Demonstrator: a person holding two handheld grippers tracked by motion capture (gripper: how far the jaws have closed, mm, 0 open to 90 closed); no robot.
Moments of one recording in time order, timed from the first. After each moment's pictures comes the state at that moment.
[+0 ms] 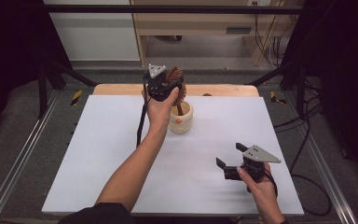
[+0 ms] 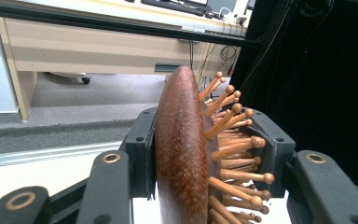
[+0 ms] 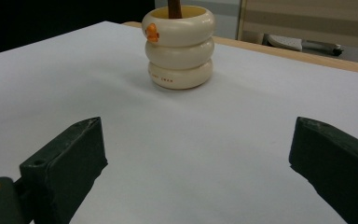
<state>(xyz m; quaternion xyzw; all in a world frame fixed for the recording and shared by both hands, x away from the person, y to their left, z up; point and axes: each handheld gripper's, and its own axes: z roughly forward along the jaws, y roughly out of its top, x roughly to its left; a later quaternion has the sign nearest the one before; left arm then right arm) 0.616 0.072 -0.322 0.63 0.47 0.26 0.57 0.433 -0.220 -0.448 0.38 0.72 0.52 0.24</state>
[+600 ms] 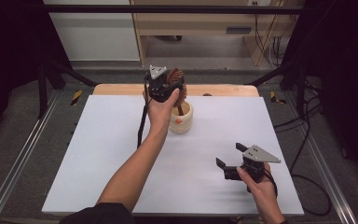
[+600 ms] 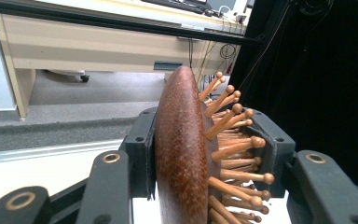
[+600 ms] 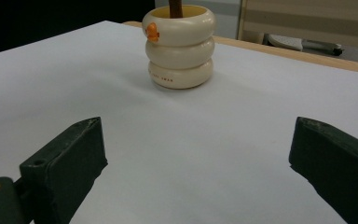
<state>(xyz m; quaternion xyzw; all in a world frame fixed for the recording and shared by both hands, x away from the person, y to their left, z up) 0.617 0.071 -0.327 0.63 0.47 0.25 0.56 0.433 -0.220 -0.448 0.38 0.72 0.52 0.24</state>
